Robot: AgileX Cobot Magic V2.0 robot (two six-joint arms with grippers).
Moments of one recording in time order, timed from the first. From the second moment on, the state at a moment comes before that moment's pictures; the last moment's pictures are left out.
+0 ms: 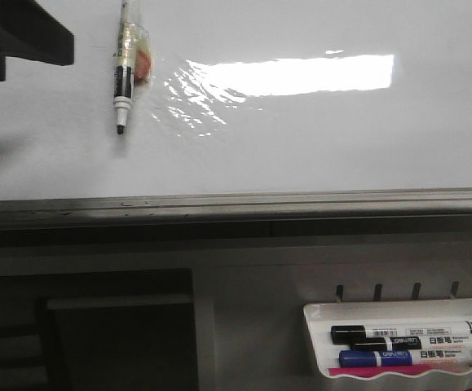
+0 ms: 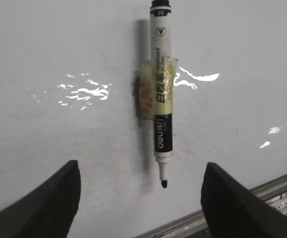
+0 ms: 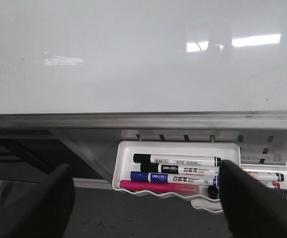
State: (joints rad) left arm -0.58 1.10 -0.59 -0.74 -0.09 0.44; right arm 0.10 0.57 -0.52 0.32 0.59 -0.12
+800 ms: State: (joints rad) left arm -0.62 1.42 -0.77 -0.71 -0.16 0.44; right arm 0.10 0.57 -0.52 0.32 0.59 -0.12
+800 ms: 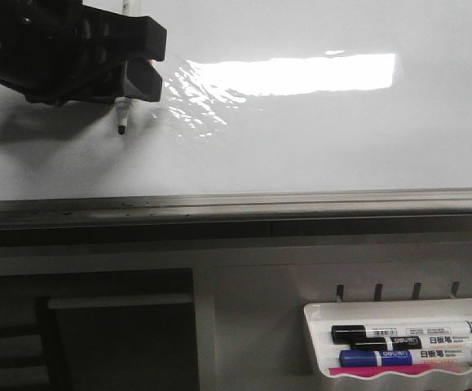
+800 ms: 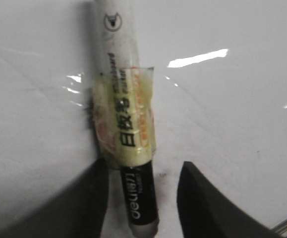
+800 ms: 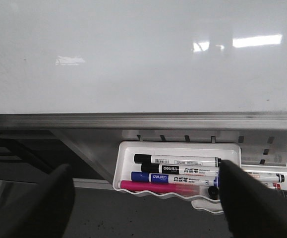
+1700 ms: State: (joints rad) left arm -0.88 1.24 -0.77 -0.24 0.25 0.44; right arm 0.10 0.78 -0.62 0.97 0.81 -0.63
